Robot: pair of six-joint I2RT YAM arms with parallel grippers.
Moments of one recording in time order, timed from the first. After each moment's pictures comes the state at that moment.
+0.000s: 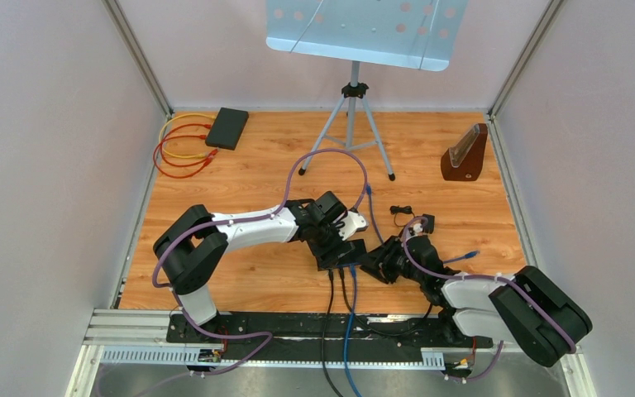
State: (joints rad) left arm -0.95 1.73 1.09 -0.47 0.18 0.15; right arm 0.60 1.21 0.05 0.60 -0.26 1.38
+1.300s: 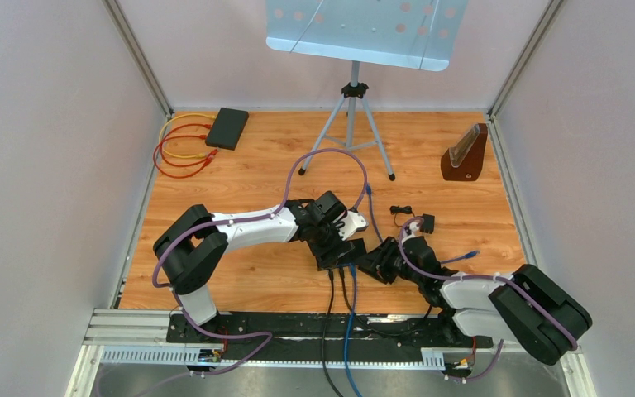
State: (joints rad) left arm -0.95 1.73 1.09 -0.47 0.19 0.16; right arm 0.65 1.23 0.05 0.62 -0.22 1.32
